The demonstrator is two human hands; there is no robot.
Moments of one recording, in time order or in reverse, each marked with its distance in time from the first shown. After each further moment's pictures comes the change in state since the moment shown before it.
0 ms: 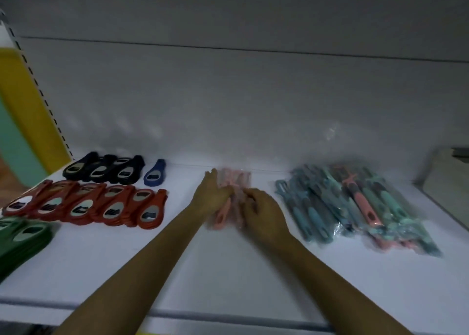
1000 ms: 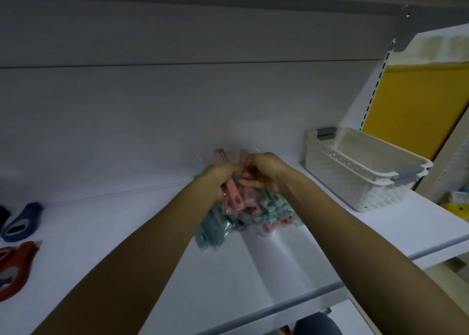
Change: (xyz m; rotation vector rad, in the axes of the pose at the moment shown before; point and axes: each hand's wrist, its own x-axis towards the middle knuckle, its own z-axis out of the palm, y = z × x) left_hand 0.006 0.174 0.164 -0.574 -0.562 -0.266; right_hand 0.027 0.079 -0.216 0.861 0.063 0.705
